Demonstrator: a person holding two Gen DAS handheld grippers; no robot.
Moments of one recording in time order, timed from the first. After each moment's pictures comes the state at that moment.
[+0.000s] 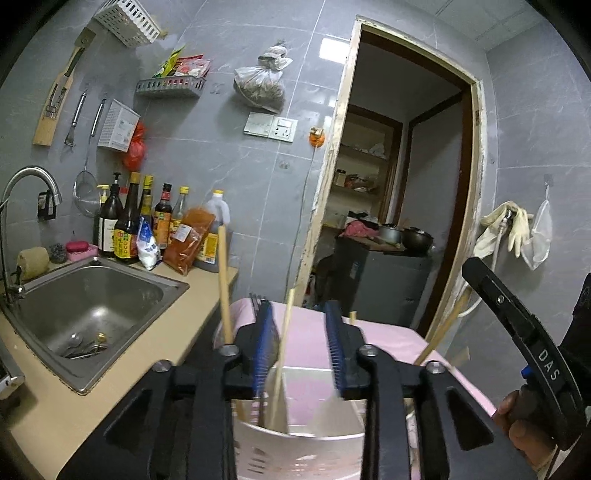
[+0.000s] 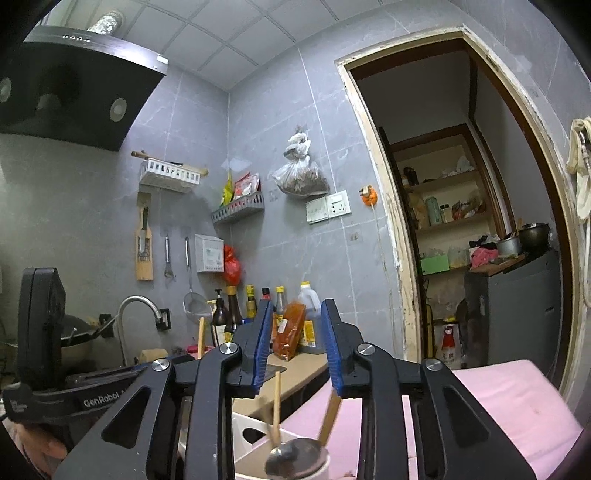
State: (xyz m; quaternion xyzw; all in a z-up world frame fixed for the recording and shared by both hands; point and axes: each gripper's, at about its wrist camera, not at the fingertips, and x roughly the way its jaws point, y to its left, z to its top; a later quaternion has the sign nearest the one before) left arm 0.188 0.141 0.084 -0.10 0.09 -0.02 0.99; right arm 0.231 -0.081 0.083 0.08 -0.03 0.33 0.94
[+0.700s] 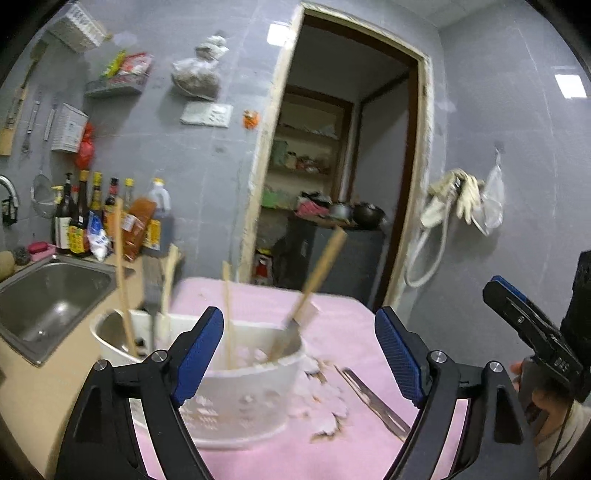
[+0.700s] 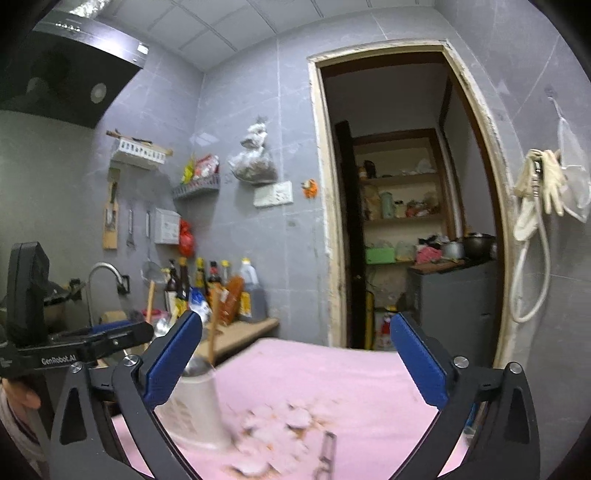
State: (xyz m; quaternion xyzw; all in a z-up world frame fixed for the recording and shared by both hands) left arm 0.167 0.047 0.071 -0.07 0.13 -0.11 0.98; right arm 0.187 -0.205 0.082 0.01 0.02 0.24 0.97
